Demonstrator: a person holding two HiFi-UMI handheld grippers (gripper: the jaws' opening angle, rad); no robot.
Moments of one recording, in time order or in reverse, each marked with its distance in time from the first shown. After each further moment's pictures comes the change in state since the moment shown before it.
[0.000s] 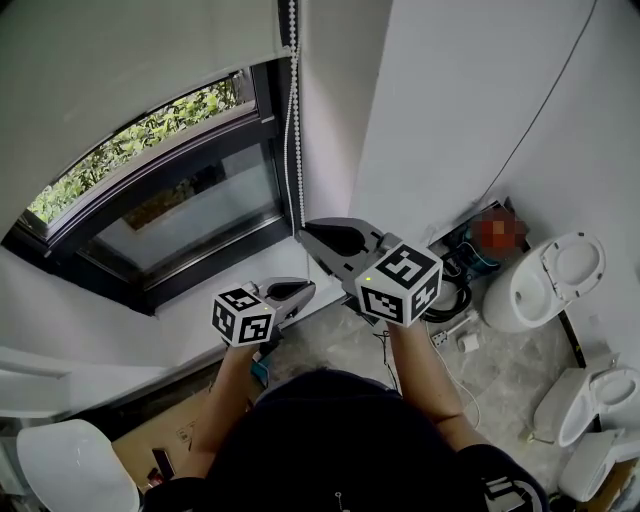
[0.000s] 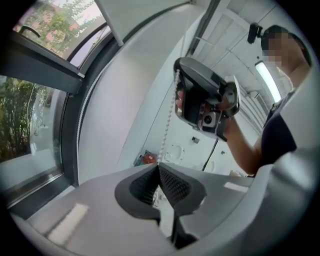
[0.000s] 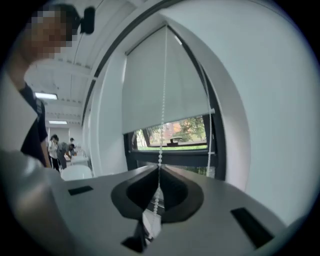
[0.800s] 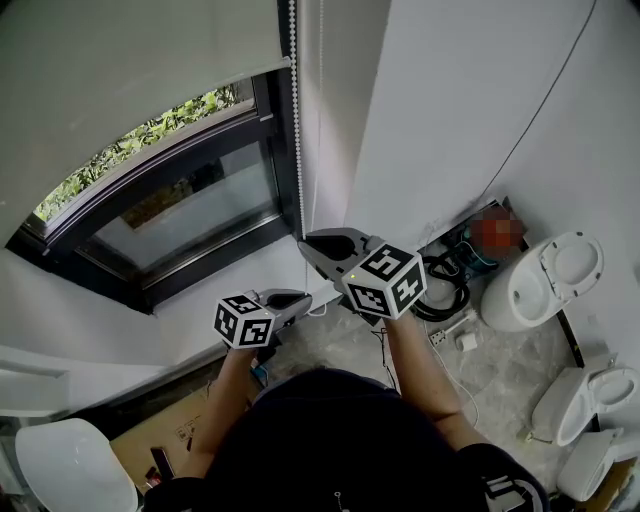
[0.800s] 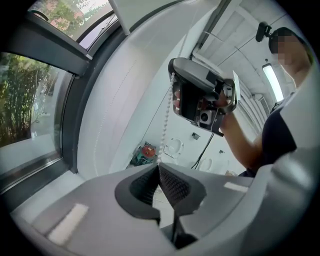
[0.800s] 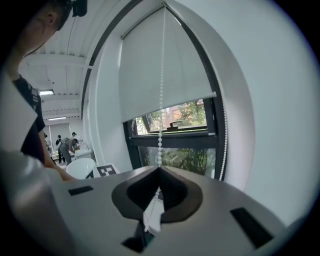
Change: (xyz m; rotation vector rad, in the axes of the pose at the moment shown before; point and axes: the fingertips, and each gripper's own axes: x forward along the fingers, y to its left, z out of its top) left arm 0.003 0.005 -0.043 -0.076 0.095 -0.007; right arm 0.012 -0.007 -0.052 0.020 0.178 0.014
